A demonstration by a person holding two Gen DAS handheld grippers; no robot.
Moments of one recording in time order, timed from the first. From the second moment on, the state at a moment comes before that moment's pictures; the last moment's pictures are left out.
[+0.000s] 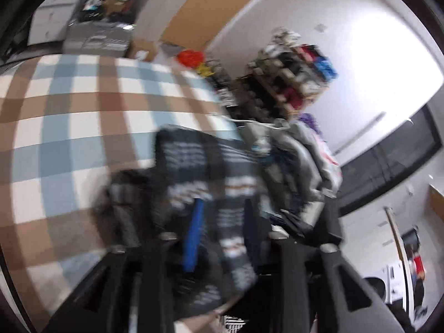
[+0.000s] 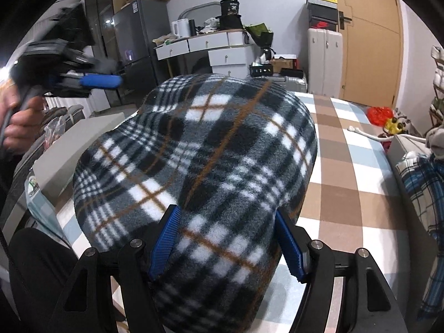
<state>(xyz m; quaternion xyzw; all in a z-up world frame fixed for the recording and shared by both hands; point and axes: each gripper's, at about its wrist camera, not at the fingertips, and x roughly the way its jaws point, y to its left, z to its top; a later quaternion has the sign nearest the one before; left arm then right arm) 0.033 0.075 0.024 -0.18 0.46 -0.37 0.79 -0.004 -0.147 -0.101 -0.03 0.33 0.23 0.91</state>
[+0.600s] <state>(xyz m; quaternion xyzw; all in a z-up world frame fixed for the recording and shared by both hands) 0.031 0.078 -0.088 -0.15 0.51 -0.25 0.81 0.006 -0.157 -0.103 0.00 0.33 0.25 0.91</state>
